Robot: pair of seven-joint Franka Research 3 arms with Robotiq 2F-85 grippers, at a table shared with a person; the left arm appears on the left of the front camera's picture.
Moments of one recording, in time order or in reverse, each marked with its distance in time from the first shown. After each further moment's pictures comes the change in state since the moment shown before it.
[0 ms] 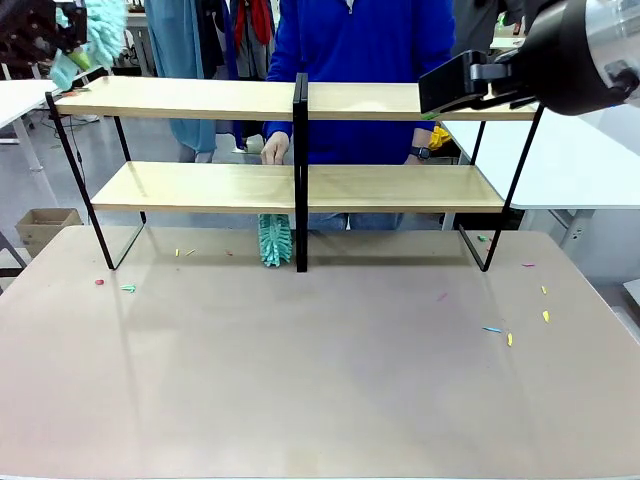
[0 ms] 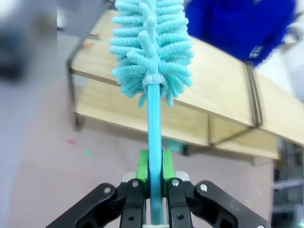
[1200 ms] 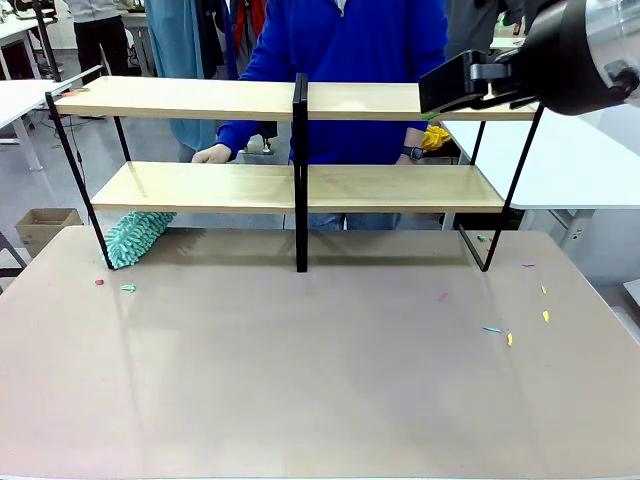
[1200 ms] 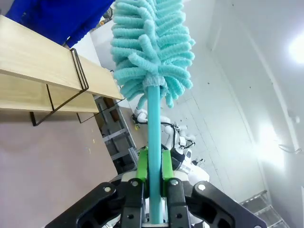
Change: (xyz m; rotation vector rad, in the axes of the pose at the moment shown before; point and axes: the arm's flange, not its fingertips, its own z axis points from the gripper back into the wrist) left arm 0.066 0.231 0.166 -1.017 0.118 0.232; right arm 0.000 0.000 0.000 0.000 0.000 0.000
